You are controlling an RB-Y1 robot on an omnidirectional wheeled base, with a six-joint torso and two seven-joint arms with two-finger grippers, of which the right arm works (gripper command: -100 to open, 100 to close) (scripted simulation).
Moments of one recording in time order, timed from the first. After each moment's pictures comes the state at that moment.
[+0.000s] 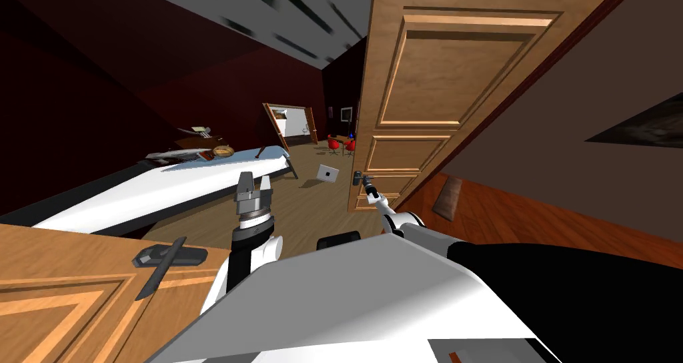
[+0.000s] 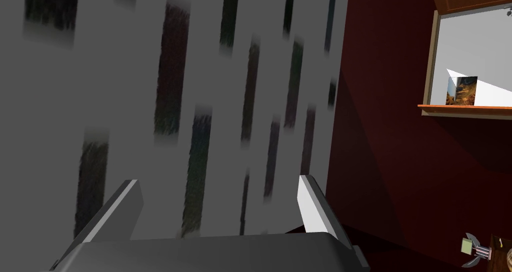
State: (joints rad) arm -0.46 -0.23 -0.19 -0.59 0.08 -0.50 -0.23
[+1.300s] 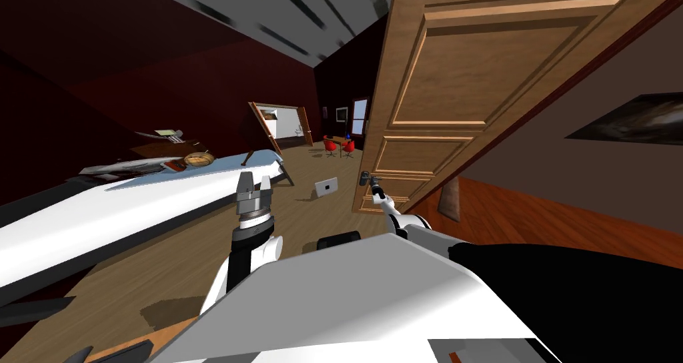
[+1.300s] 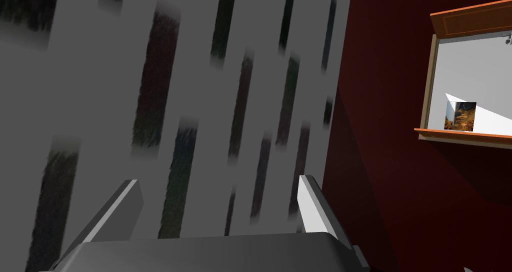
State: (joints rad) arm -0.43 -0.27 -0.31 -0.59 0.03 -0.49 -0.18
